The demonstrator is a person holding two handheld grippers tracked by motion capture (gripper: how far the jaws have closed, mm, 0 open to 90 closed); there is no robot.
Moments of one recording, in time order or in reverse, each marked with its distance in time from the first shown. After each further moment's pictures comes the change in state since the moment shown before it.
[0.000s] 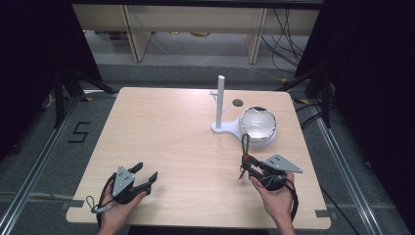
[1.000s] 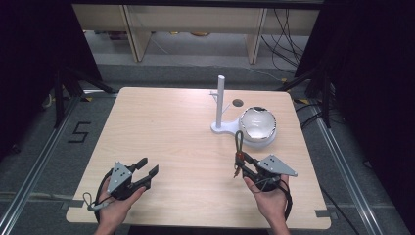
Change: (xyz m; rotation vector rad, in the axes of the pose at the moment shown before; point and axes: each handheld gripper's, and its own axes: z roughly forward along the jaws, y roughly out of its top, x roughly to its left) left arm -0.007 0.031 -0.008 -0.091 -0.065 -0.059; right arm 0.021 0.008 0.005 -0.101 0.029 -0.046
